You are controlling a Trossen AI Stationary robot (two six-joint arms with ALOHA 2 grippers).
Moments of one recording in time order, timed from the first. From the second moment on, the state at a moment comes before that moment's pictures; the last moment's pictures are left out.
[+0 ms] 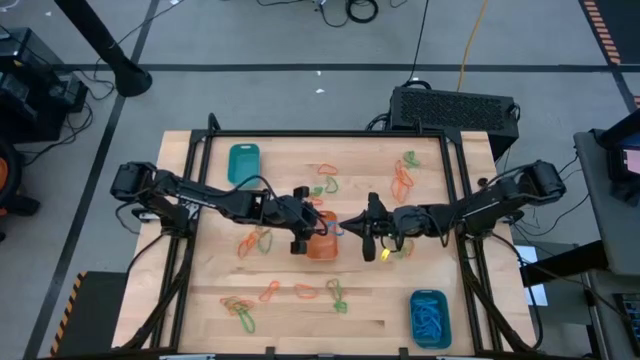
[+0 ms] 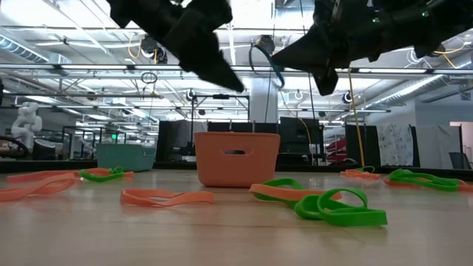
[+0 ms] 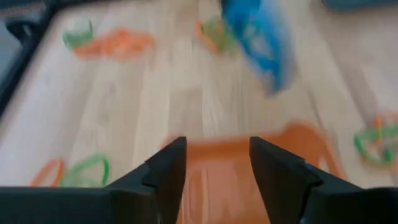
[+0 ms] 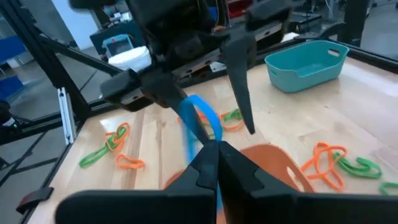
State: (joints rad) left arm -0.09 1.57 0.98 -0.06 -0.13 0.10; right arm 0.20 1.38 0.55 0.62 0.28 0.38
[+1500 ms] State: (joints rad) left arm -0.21 1.09 0.49 0.23 -0.20 -0.02; right arm 0.79 1.12 0.55 -0.40 -0.27 1.93
